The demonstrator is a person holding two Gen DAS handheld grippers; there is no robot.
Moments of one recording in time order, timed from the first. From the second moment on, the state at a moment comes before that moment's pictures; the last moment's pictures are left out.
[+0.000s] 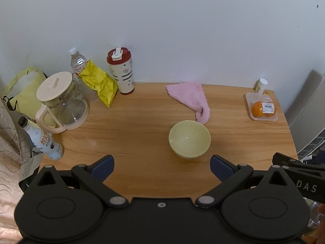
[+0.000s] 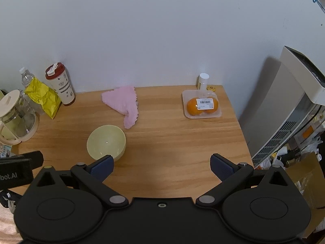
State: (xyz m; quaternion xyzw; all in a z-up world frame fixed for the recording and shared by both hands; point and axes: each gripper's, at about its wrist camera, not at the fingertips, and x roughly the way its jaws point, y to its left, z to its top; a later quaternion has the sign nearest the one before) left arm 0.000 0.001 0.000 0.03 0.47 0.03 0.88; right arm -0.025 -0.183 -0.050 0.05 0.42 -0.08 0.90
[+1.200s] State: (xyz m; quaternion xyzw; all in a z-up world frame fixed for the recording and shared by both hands) left arm 0.016 0.001 0.003 0.01 0.45 0.03 0.89; right arm -0.017 -0.182 -0.032 0.06 0.36 -0.06 0.93
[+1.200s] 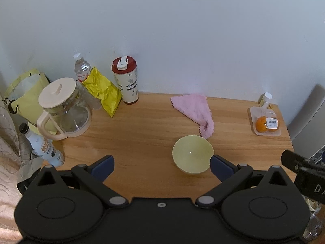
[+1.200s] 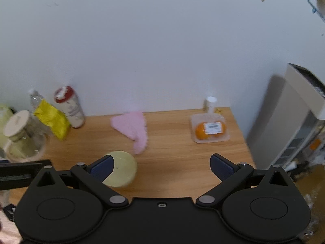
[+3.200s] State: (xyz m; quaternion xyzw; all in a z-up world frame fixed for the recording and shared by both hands) left arm 0.093 0.080 -0.057 0.01 0.50 -0.04 0.87; right arm 0.043 -0.143 -0.056 0.05 0.37 -0.04 0.93
